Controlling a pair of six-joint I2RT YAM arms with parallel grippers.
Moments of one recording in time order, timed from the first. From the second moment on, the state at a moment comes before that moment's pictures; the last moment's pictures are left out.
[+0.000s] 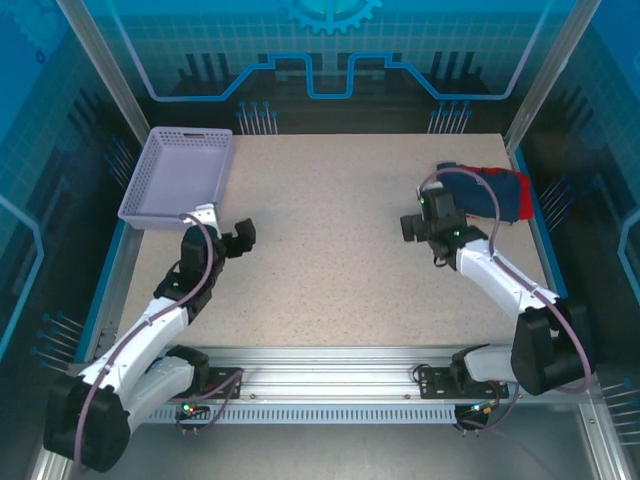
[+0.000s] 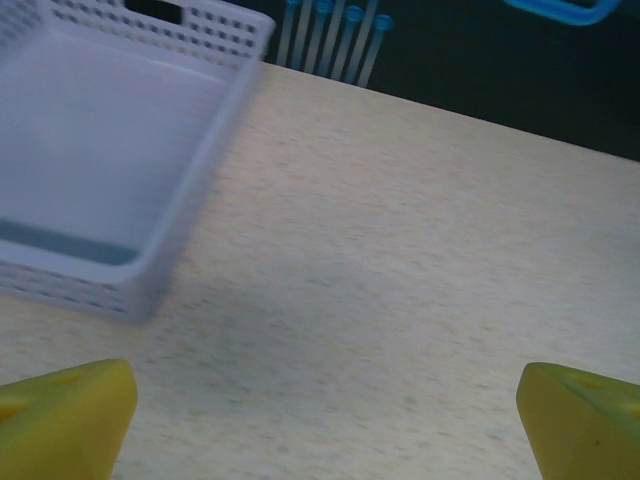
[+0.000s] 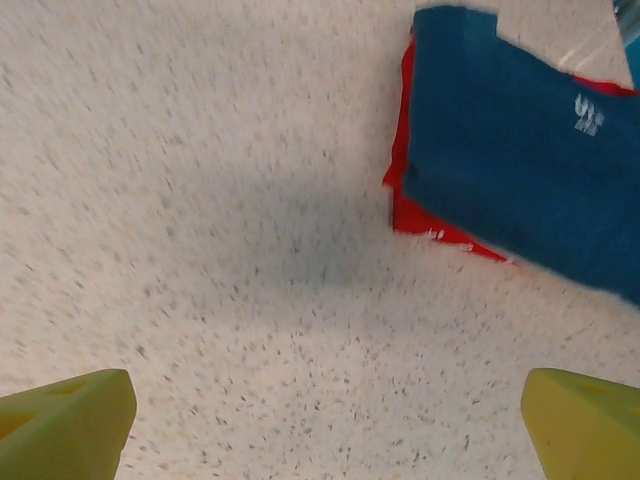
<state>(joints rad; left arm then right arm) -0.24 0.92 0.48 0.02 -0.28 -0.36 0.28 1.31 0.82 -0.31 0.37 0.02</state>
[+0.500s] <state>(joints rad) -0.11 1.49 0.37 0.65 -0.24 -0.09 0.13 1.45 0.48 0.46 0.24 -0.04</state>
